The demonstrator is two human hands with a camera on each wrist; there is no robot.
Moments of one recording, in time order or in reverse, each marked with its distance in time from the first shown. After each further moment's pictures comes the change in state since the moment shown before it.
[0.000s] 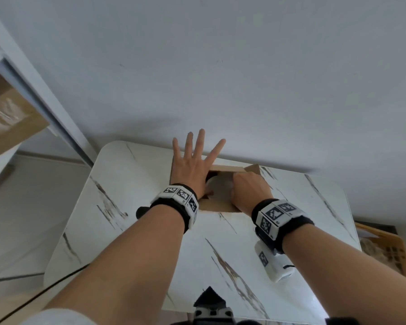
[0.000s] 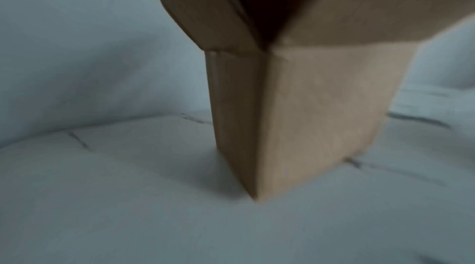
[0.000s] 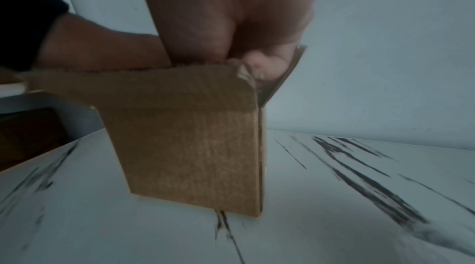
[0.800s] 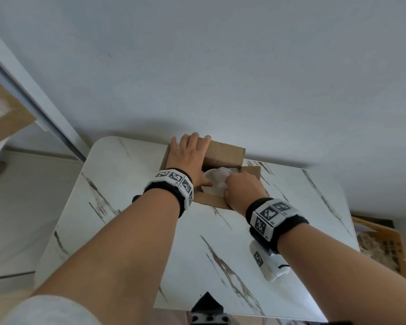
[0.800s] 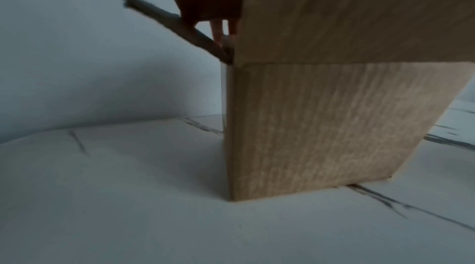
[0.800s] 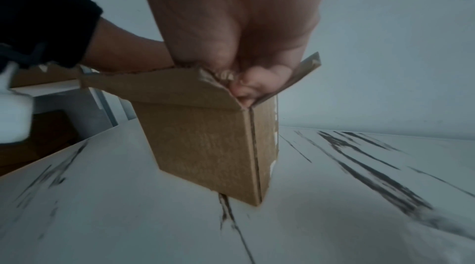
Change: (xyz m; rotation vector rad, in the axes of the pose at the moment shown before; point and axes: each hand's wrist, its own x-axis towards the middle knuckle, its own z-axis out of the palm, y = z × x) left_hand 0.021 -0.004 0.001 -0.067 -0.123 0.032; right_hand 0.003 0.001 0.009 0.016 -0.113 0.019
